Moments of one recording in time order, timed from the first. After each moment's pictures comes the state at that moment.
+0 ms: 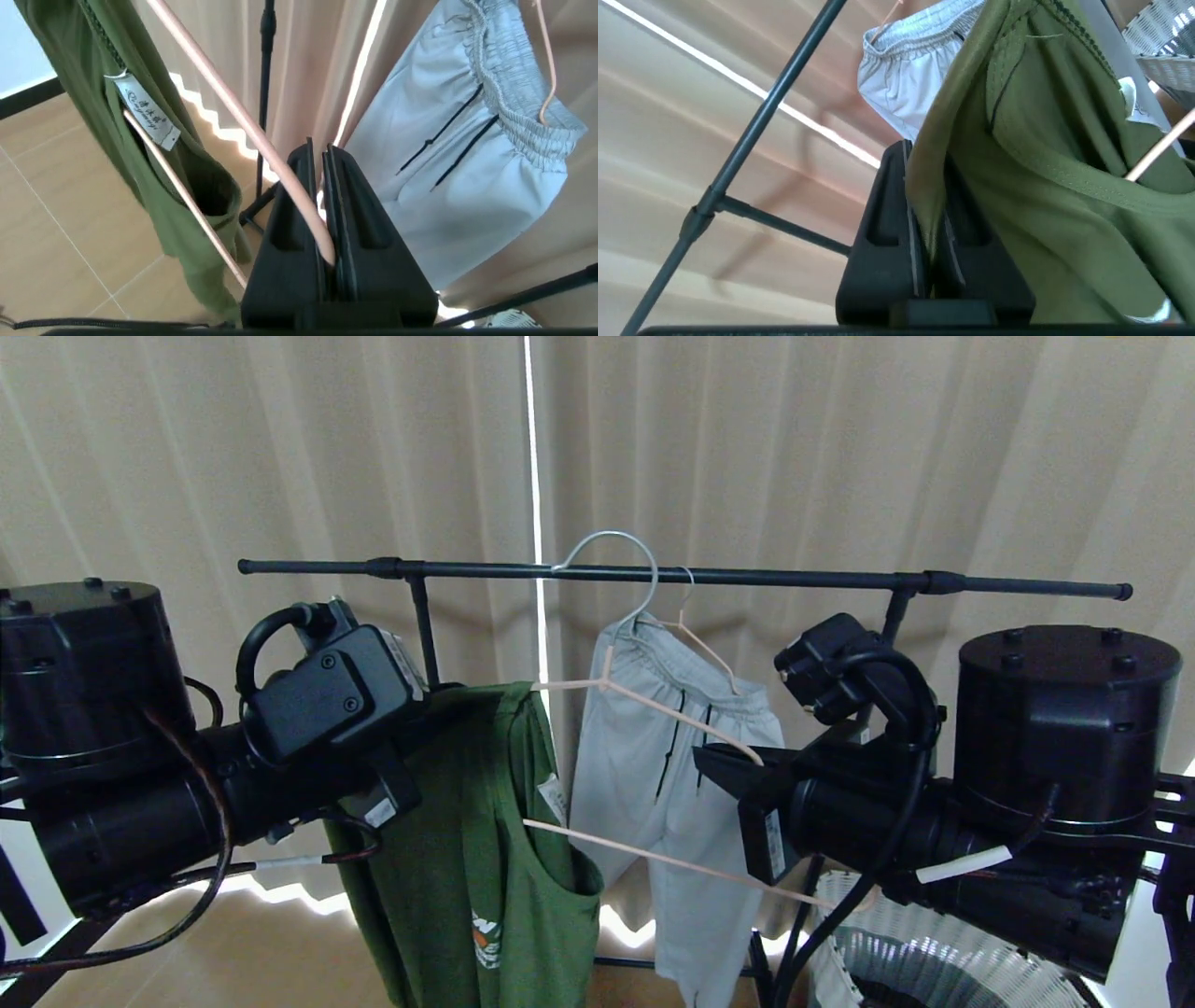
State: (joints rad) left arm -0.47 1.44 -0.68 -0.58 -0.13 0.82; right arm 0.83 1.57 -0.79 -0.45 -0.23 0.06
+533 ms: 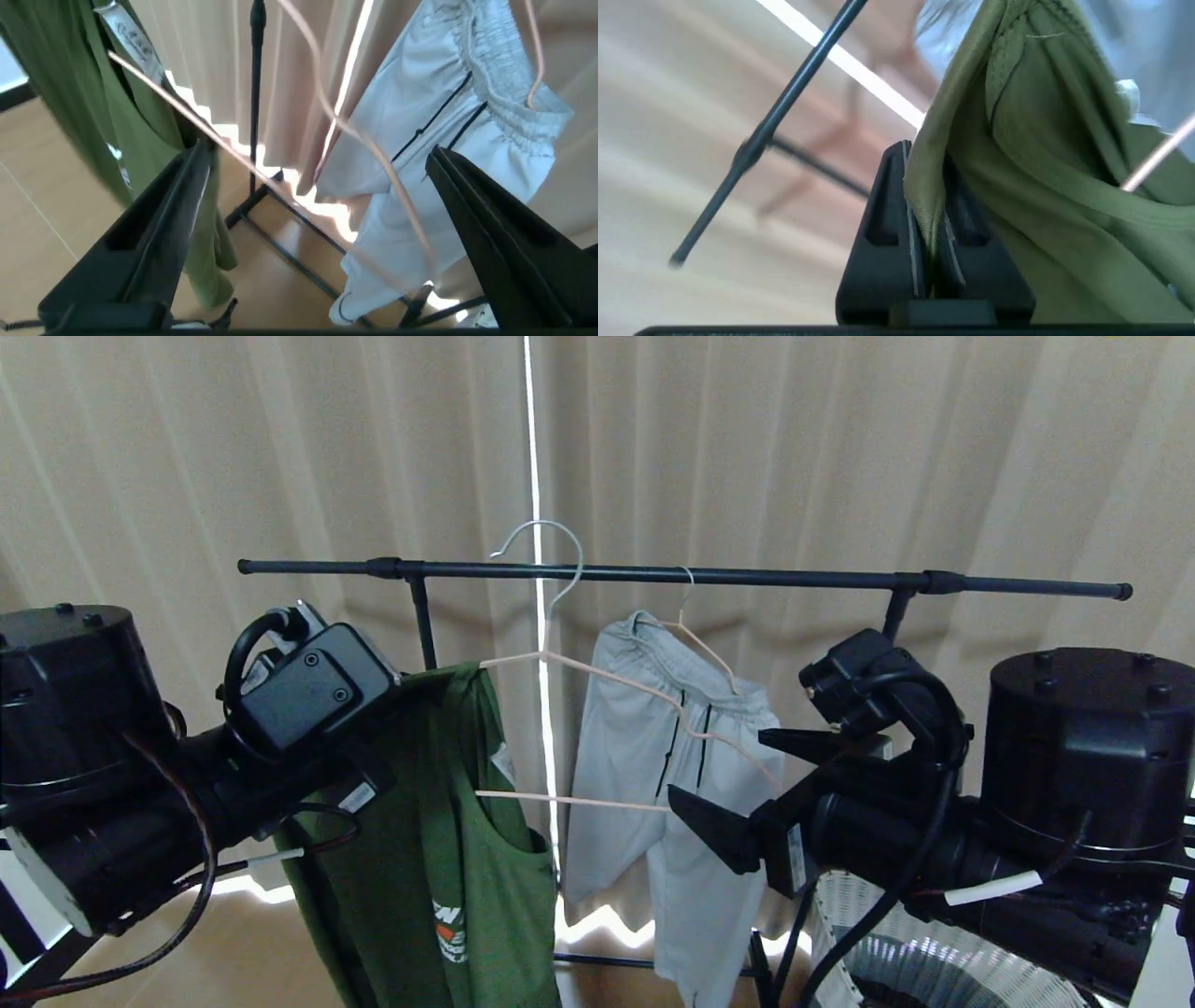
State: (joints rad) left arm -0.44 1.43 -0.60 -0.70 0.07 0.81; right arm 0.83 1.54 -0.72 -0.50 -0.25 0.06
